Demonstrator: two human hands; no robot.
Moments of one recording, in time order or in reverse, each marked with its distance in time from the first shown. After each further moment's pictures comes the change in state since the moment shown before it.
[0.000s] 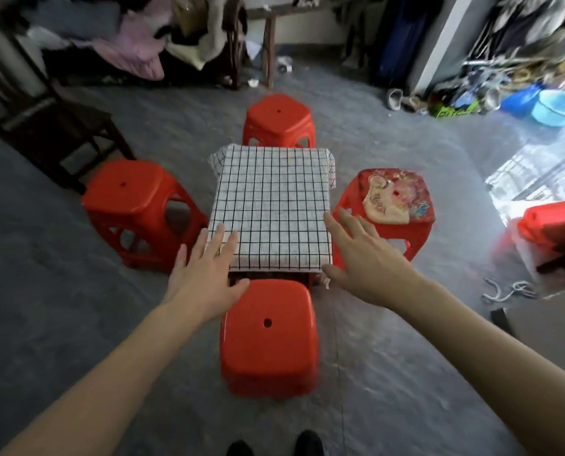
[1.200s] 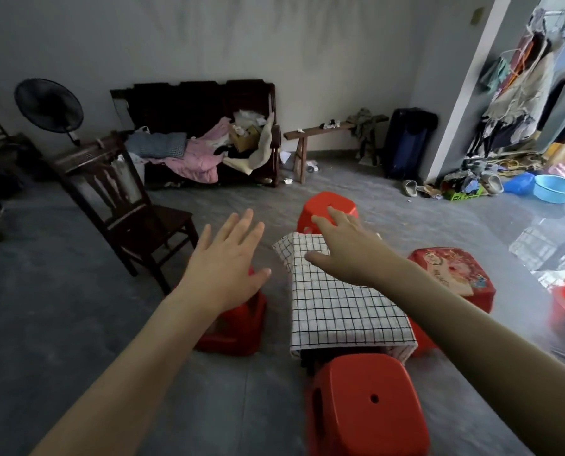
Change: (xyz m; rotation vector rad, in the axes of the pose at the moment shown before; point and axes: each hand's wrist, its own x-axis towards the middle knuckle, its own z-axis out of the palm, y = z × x) left_hand -0.088 -0.266 -0.217 0.086 0.359 0.191; right_hand 0.047 -0.348 -0.144 -0.005 0.221 -0.019
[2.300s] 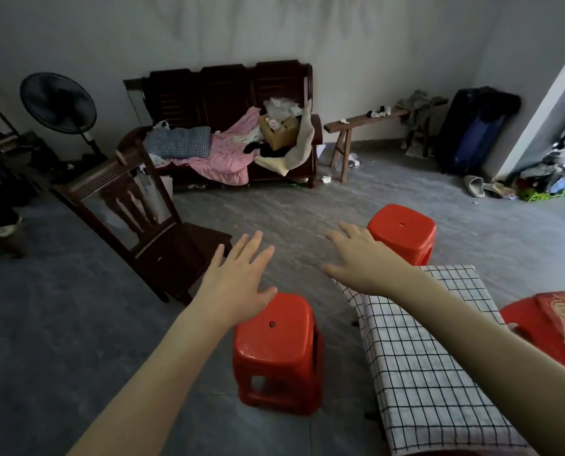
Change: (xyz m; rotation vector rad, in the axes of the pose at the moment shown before) left_hand 0.274 -0.321 0.067 -0.001 -0.147 0.007; right_hand 0.407 -0.115 0.078 0.034 -0.141 -0.002
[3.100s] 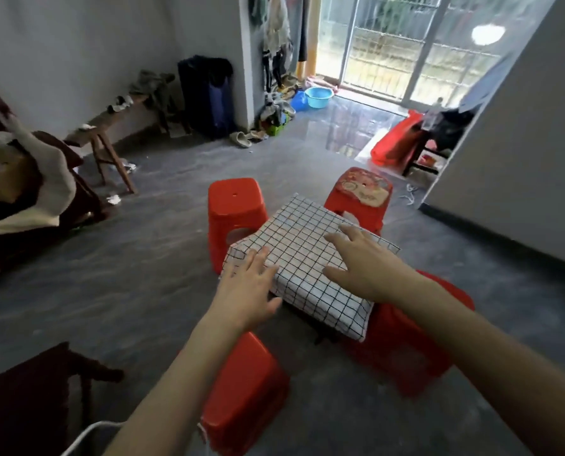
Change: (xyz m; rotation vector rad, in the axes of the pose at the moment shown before) left_hand 0.149 -0.032 0.054 0.064 -0.169 0.978; right_hand -0.024 -0.099 0.037 0.130 0.158 0.953
